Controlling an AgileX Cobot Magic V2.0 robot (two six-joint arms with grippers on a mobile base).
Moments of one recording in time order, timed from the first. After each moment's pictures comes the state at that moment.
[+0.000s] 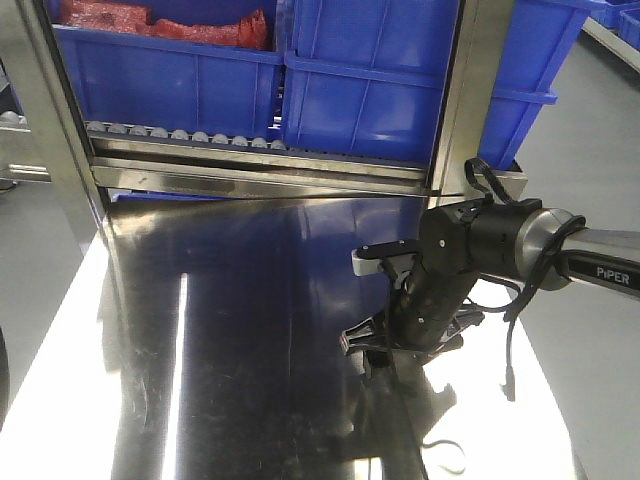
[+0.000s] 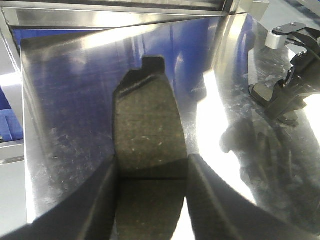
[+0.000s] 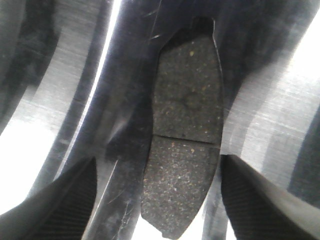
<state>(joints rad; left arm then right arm) -0.34 0.50 -0.57 -0.05 0.67 -0.13 0.43 1.94 -1.29 0.08 0.85 0.07</state>
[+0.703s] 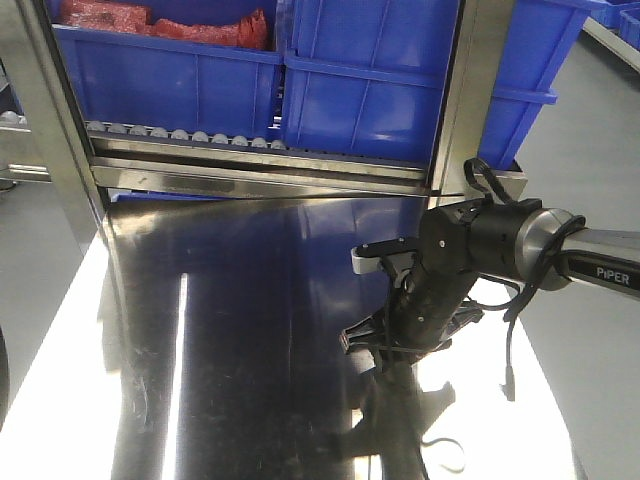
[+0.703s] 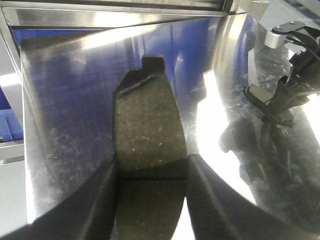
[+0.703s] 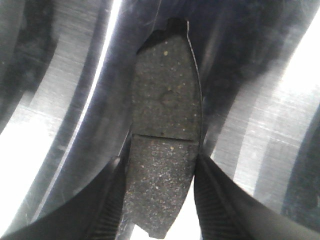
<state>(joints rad) -0.34 0.50 -0.57 -0.05 0.67 -0.13 0.43 1.94 -1.29 0.07 0.83 0.06</state>
